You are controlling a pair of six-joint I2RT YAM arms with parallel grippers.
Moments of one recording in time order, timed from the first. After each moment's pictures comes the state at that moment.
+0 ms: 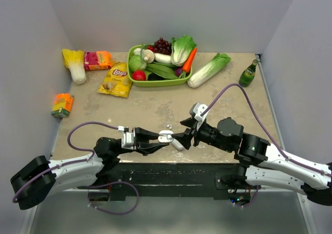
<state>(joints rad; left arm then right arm) -0.93 0.94 0.14 1.28 0.52 -0.17 1.15 0.76 0.82 -0.25 0.11 0.12</state>
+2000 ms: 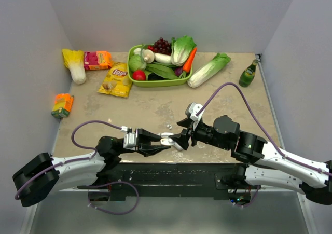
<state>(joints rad) -0.93 0.99 0.16 1.29 0.57 -0.18 1.15 0.81 0.84 -0.24 0.04 0.11</state>
